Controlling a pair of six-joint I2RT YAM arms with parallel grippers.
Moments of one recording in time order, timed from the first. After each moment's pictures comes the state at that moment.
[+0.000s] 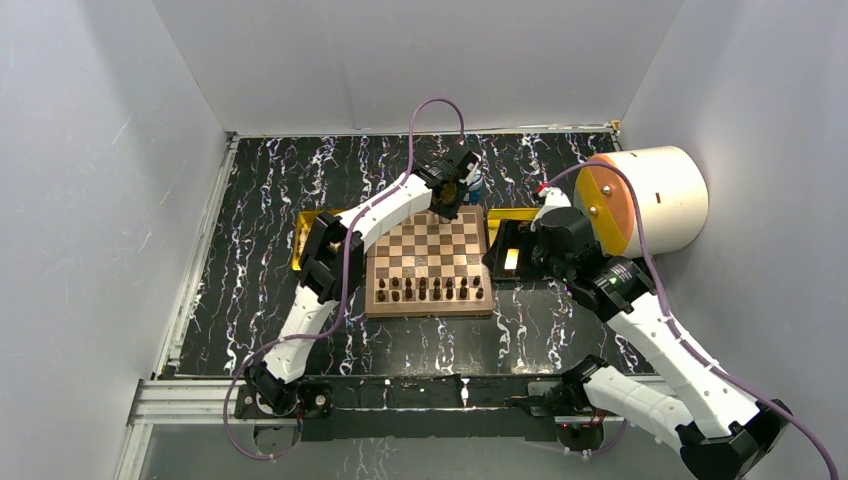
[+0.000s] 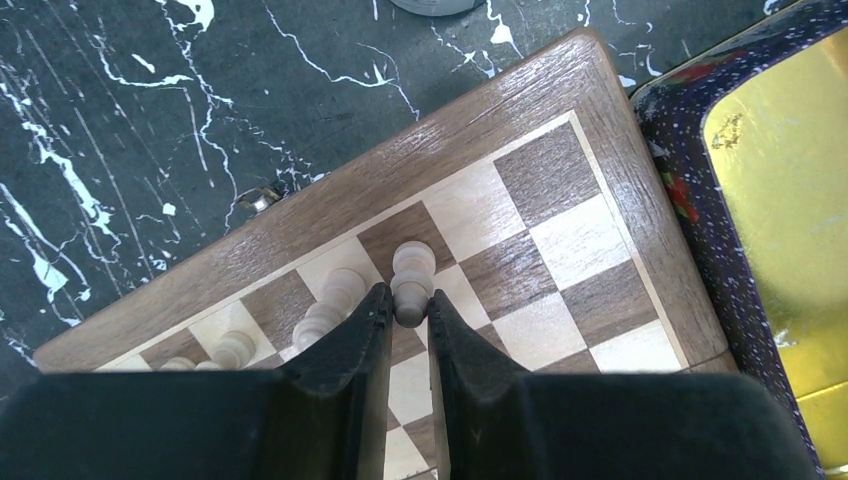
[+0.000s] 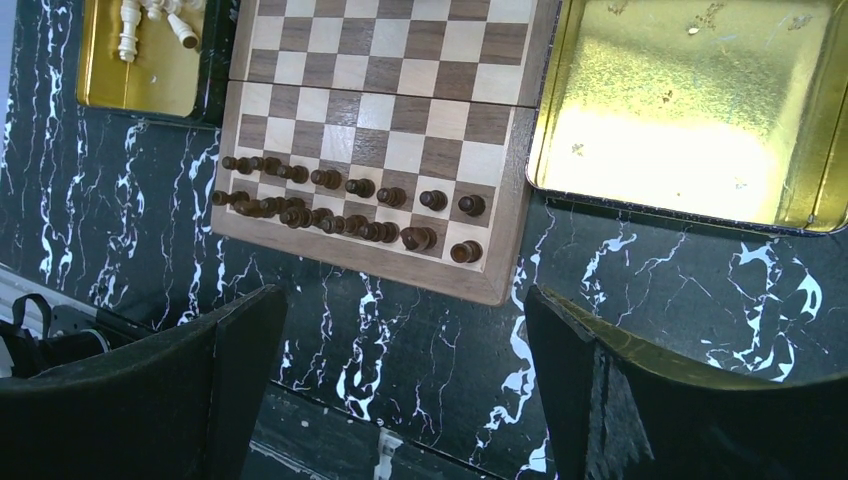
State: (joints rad) left arm -0.75 2.34 2.15 -0.83 -0.20 -0.16; right arm 0.62 0.88 0.95 -0.71 0.04 0.53
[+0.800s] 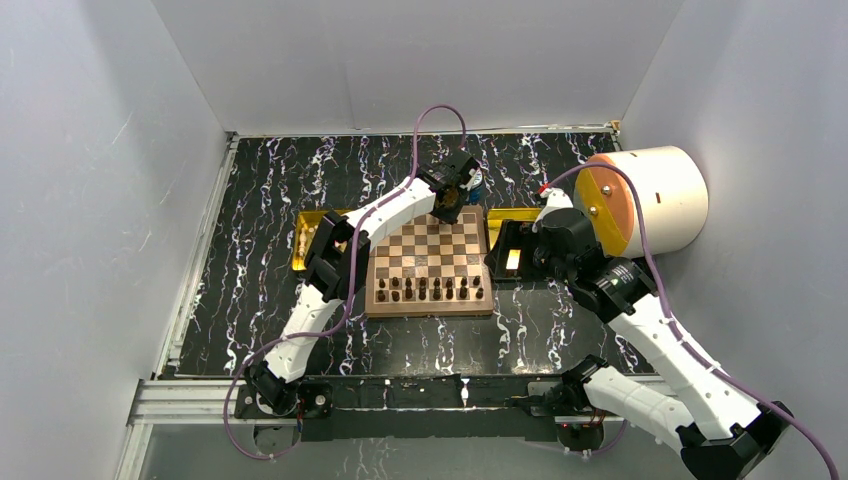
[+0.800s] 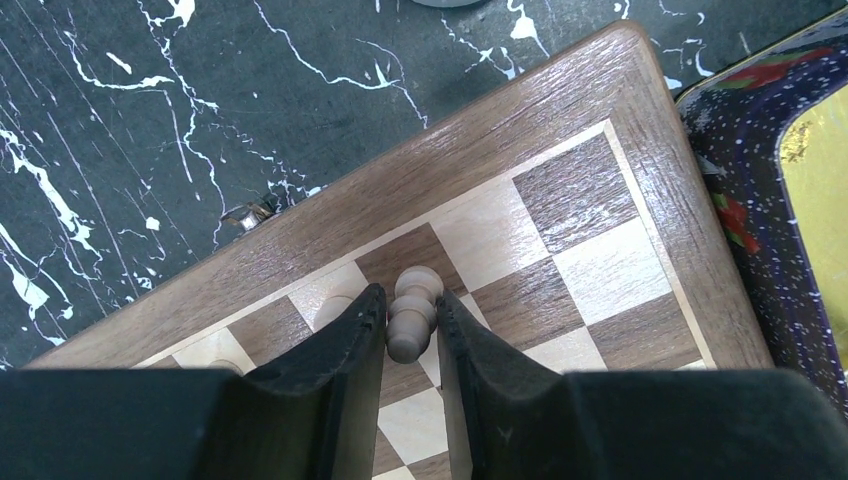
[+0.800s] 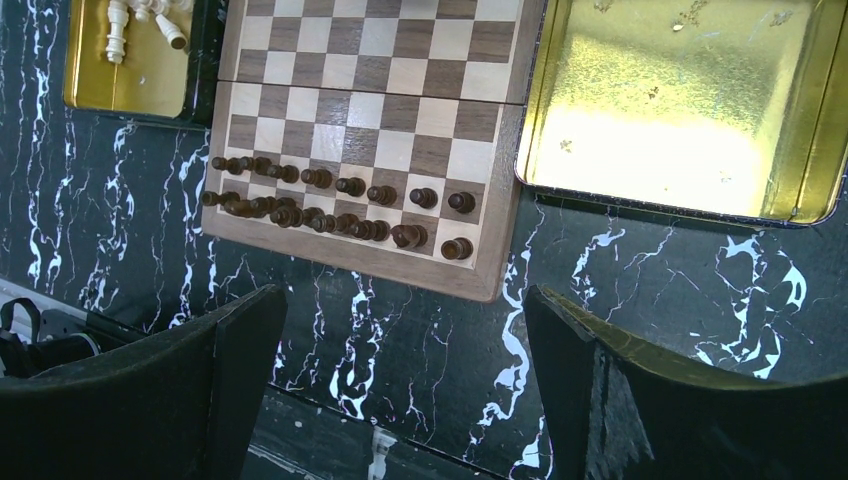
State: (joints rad) left arm -0.75 2.40 2.15 -0.81 -0.22 -0.15; right arm 0.62 0.86 0.95 -0.73 0.06 0.53
